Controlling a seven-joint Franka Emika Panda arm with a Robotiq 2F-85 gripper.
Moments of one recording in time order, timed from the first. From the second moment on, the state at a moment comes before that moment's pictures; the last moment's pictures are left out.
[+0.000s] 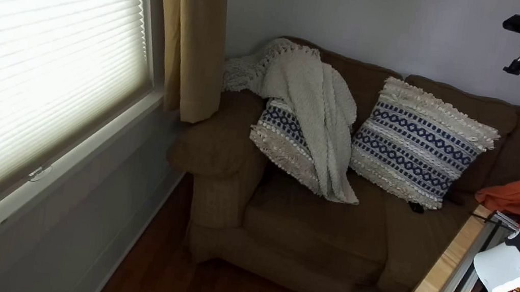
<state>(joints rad) -0.25 -0.15 -0.27 -1.01 0.08 0.90 -0.68</state>
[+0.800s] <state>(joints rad) -0.25 -0.14 -0.16 -1.28 0.04 1.40 -0.34</state>
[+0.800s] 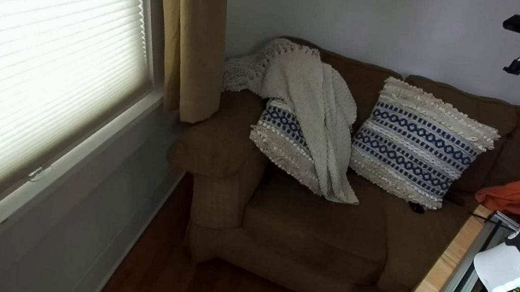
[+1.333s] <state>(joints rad) -0.19 -0.22 -0.10 -1.70 0.05 1.79 -0.24</state>
